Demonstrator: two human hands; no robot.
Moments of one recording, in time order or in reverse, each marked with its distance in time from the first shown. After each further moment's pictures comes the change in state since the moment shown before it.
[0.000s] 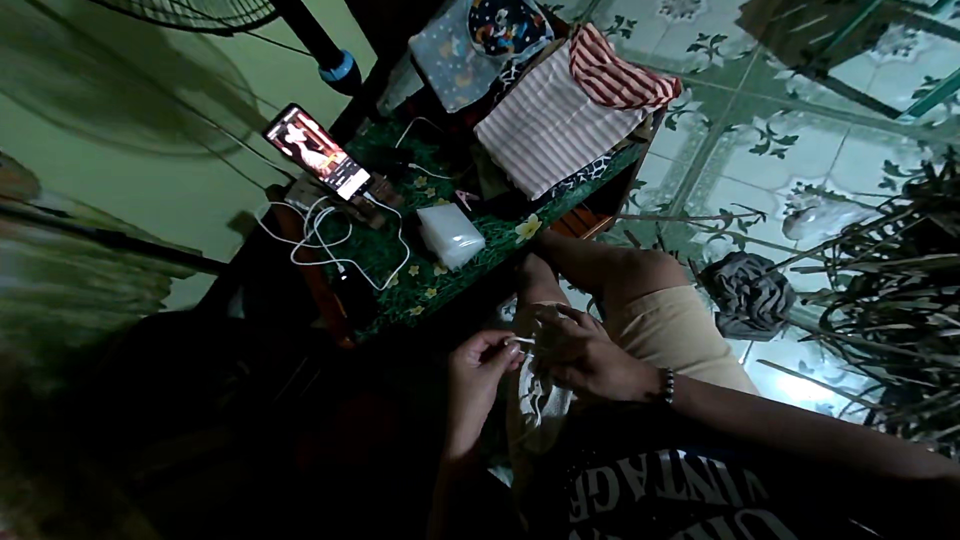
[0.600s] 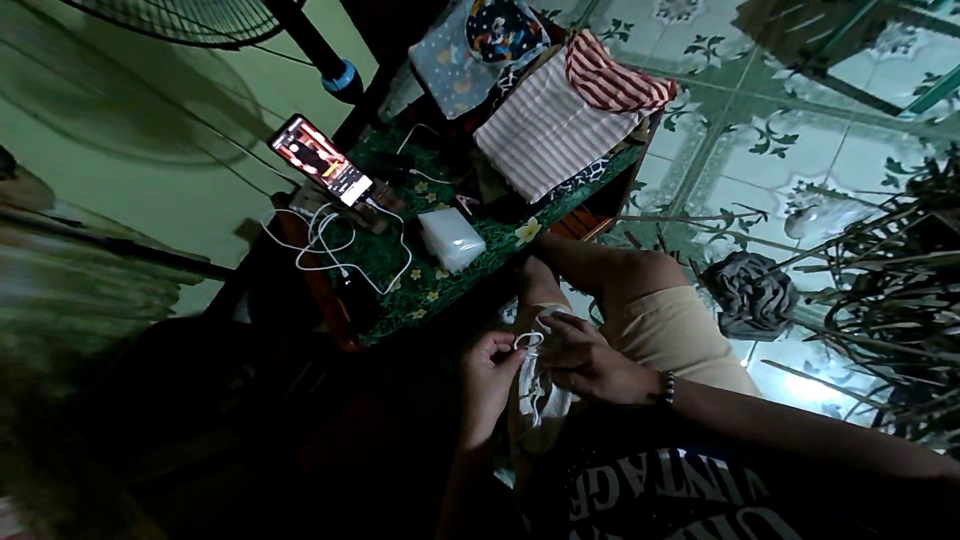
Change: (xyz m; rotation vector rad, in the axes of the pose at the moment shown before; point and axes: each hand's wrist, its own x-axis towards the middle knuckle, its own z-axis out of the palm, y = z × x) left_hand 0.003 -0.010 0.010 0.298 0.045 -0.012; right_hand -0.005 0.014 0.012 0.095 0.030 -0.067
